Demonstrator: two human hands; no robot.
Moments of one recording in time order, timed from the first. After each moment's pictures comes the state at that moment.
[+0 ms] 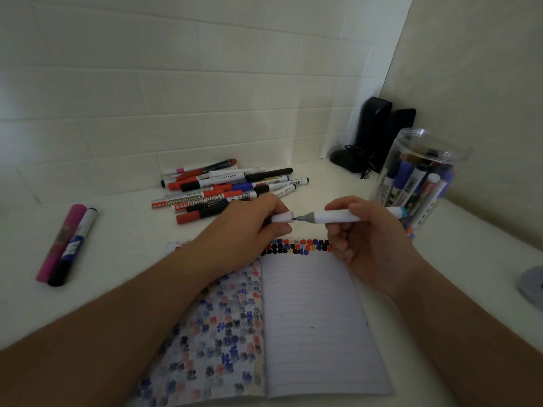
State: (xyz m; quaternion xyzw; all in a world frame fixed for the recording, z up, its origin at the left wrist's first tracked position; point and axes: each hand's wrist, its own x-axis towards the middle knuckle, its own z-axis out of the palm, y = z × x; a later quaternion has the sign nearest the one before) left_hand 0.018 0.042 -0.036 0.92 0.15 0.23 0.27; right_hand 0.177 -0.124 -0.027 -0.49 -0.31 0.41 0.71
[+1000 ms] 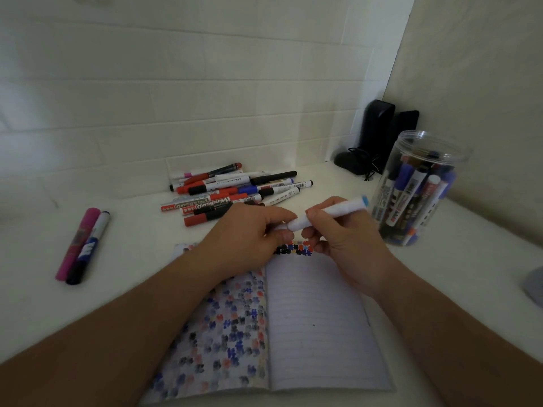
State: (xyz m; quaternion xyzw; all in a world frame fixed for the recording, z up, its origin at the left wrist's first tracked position) left_hand 0.013 0.036 -0.033 0.93 0.13 0.25 0.22; right_hand 0.153 -0.108 -0.028 -0.63 -0.40 0.25 0.62
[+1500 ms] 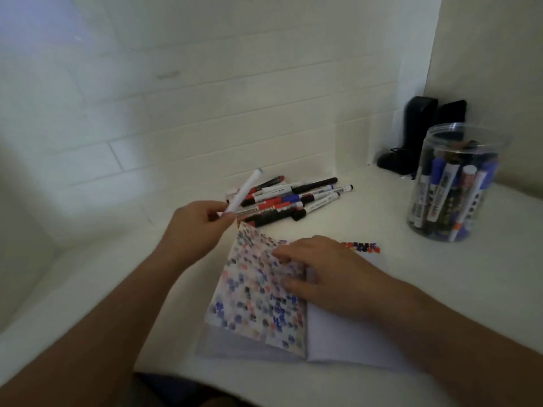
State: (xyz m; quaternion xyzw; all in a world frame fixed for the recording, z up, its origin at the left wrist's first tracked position) left_hand -0.099 0.065 0.008 0.84 0.44 0.28 0.15; right_hand 0.101 -0.111 -0.035 -0.66 -0.71 0.09 0.22
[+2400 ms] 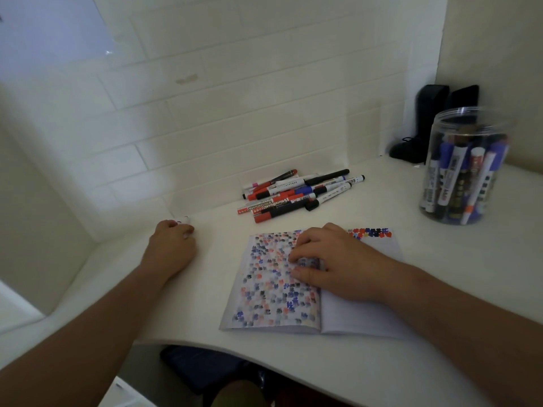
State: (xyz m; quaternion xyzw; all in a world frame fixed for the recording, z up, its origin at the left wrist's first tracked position) left_hand -0.194 0.128 -0.045 0.77 0.61 0.14 0.10; right_hand 0.094 -0.111 -0.041 -0.65 -0.73 0.10 0.19
